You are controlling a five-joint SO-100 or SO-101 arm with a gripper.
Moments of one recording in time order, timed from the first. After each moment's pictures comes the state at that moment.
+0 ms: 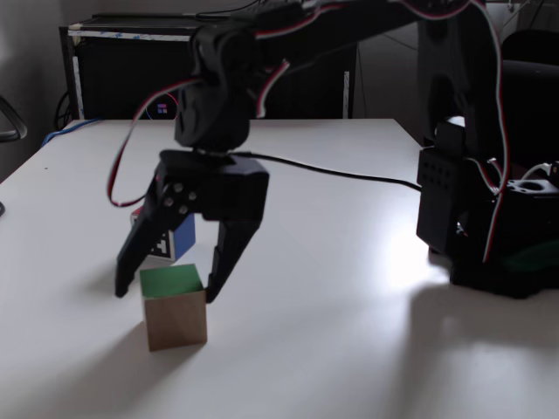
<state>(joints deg) -10.2 72.0 84.1 68.4 7.1</state>
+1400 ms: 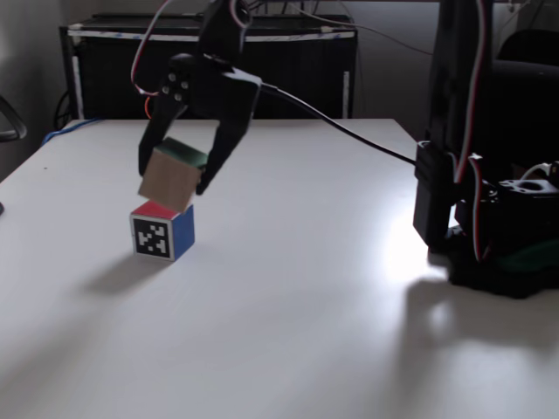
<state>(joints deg) 13.3 87.4 85.3 76.2 6.8</state>
